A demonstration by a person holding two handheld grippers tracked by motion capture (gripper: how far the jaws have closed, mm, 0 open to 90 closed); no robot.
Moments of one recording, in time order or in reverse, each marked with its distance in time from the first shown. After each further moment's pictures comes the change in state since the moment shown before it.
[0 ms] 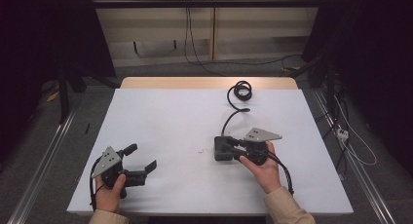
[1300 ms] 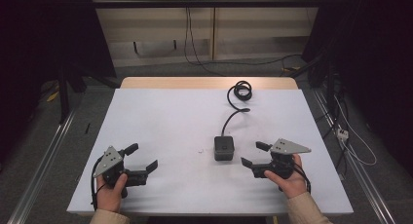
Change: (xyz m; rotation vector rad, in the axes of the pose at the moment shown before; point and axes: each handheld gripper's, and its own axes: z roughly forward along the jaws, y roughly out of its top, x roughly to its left) left arm -0.001 0.000 0.003 0.007 -0.004 0.007; right arm -0.017 -0.030 -0.062 -0.007 -0.043 0.009
